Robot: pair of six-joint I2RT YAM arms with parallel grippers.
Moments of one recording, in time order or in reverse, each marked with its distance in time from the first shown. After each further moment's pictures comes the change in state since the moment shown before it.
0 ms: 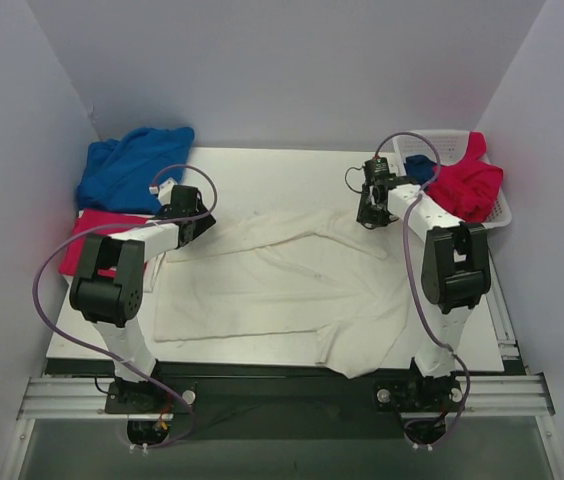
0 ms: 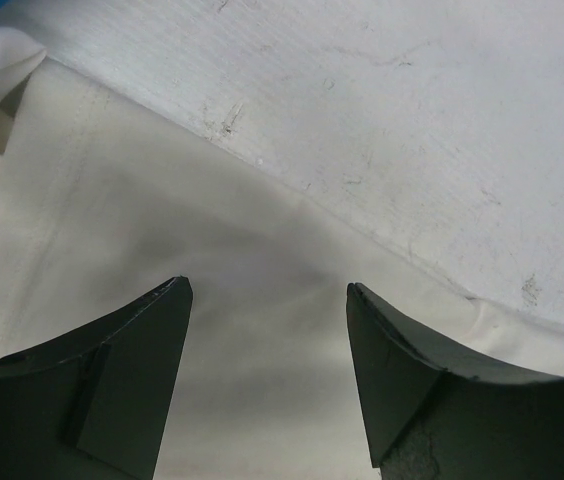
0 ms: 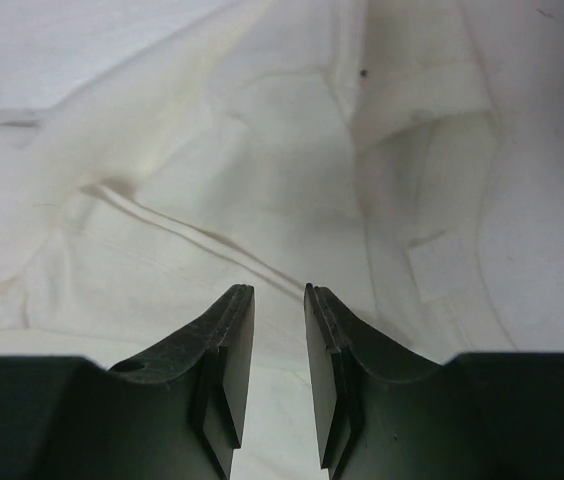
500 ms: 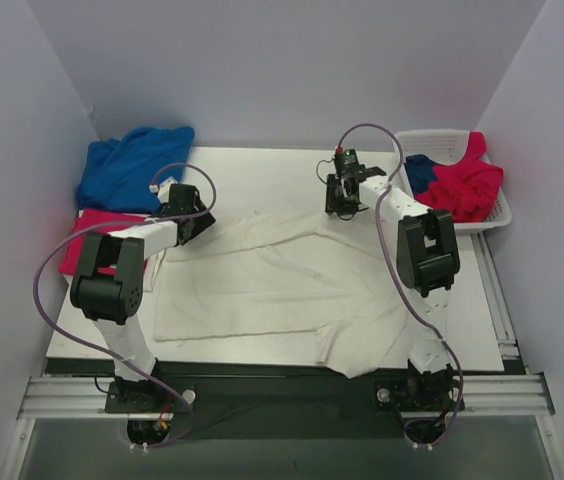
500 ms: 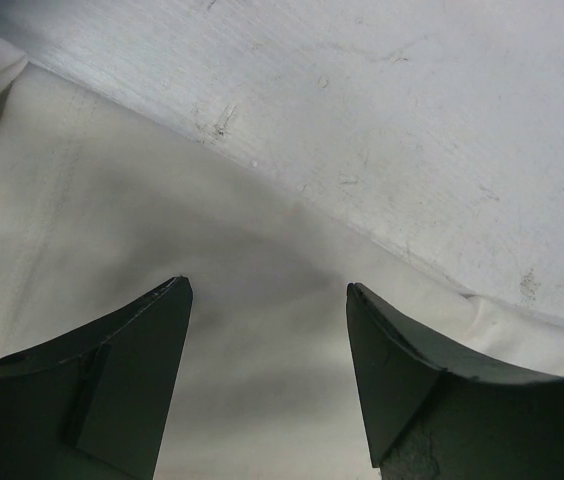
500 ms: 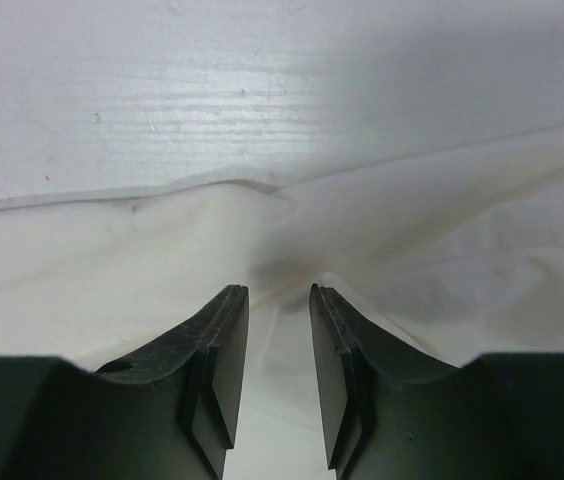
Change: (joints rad) left arm 0.016 0.021 0.020 -0.010 0.048 0.022; right arm 0.107 0.215 0.246 0.059 -0.156 -0.061
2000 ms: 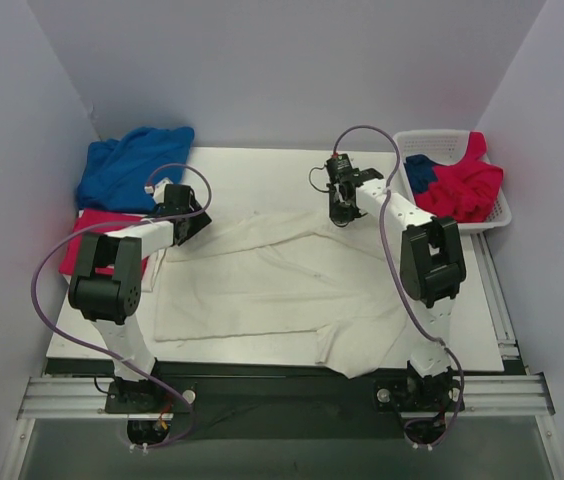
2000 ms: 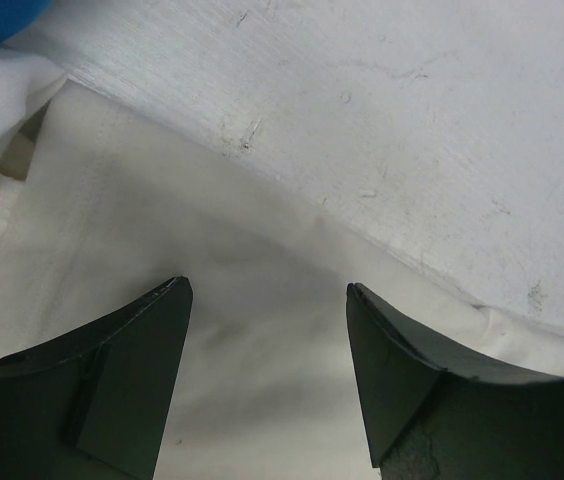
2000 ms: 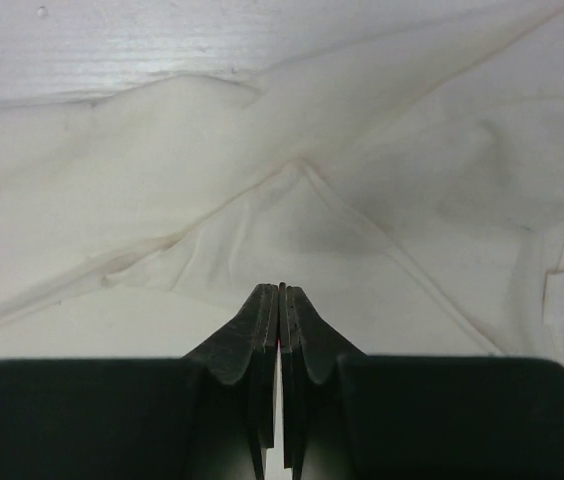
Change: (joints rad) left arm 0.031 -0.001 -0.005 0.001 0.021 0.002; right arm 0.061 -0.071 -0.034 -0.133 0.141 0.008
